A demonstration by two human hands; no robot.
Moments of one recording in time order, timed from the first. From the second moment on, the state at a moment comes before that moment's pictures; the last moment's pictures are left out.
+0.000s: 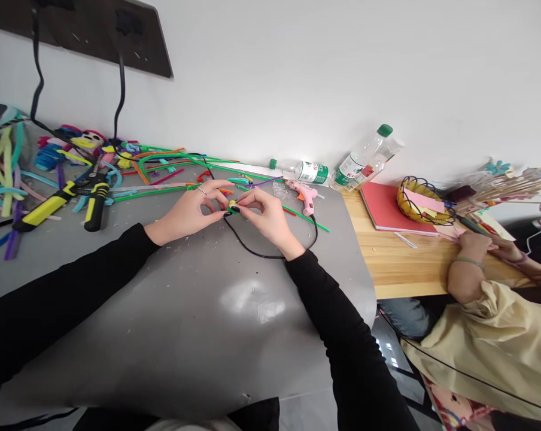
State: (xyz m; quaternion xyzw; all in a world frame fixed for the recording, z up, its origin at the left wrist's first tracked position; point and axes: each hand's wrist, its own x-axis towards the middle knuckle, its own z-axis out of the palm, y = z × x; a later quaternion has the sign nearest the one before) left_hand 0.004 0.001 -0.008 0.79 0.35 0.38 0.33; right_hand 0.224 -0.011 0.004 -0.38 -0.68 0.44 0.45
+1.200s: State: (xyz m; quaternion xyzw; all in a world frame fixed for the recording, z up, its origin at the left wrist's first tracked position) left_hand 0.003 0.002 -0.010 0.79 0.39 0.38 0.28; right_hand 0.223 -0.004 -0.008 -0.43 -0.64 0.47 0.44
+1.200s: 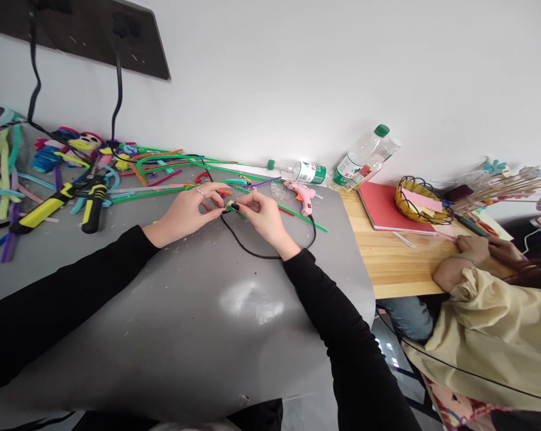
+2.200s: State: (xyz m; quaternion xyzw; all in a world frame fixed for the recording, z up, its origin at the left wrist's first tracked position) left_hand 0.011 -0.008 -0.018 0.84 0.32 0.44 0.02; right_hand 0.219 -0.001 -0.013 -0.43 -0.52 0.58 0.45
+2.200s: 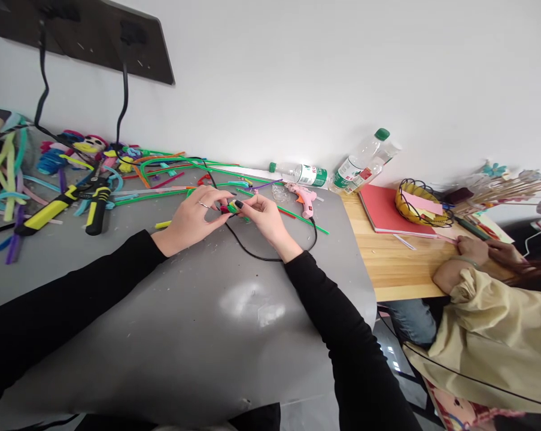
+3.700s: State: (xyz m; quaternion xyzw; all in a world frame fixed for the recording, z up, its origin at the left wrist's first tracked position) left_hand 0.008 -0.004 -0.020 0.81 0.35 0.46 0.07; right_hand 0.218 -0.005 -0.005 -0.40 -0.56 0.56 0.45
